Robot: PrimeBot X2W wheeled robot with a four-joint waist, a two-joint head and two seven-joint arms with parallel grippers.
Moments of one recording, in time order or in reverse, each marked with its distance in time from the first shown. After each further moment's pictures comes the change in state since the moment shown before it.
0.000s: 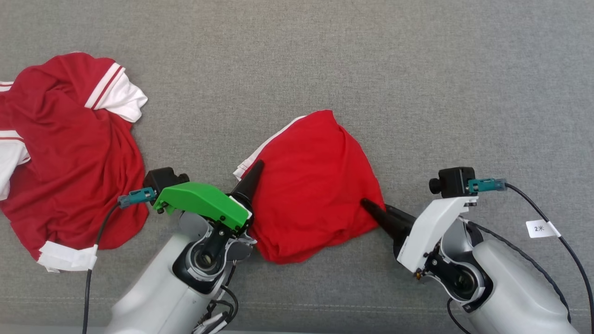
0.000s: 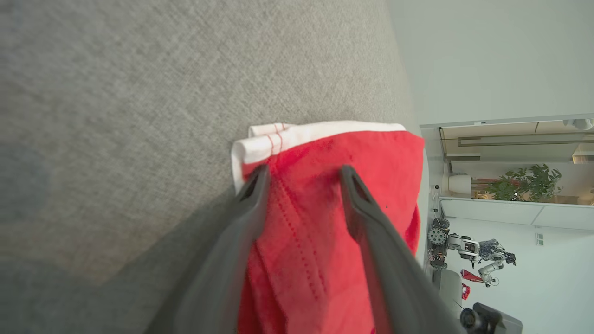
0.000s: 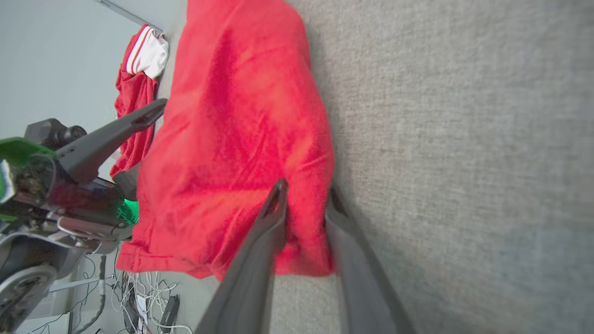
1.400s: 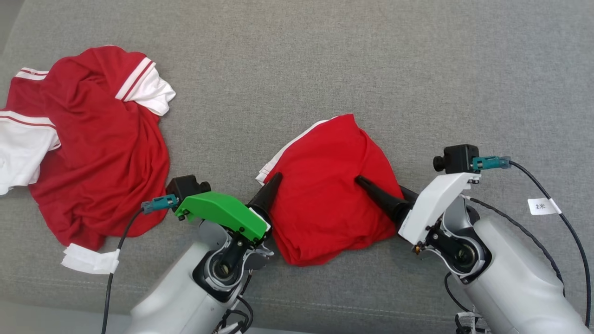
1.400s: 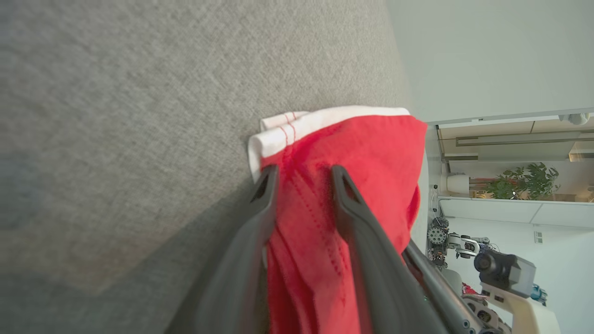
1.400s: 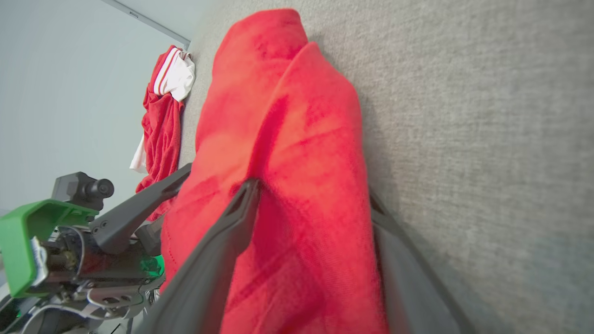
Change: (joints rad) left arm -0.007 -0.042 -0.065 0.068 0.007 -0.085 -0.022; right arm -0.104 0.021 -0.029 0.135 0.067 0.061 -0.006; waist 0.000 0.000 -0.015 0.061
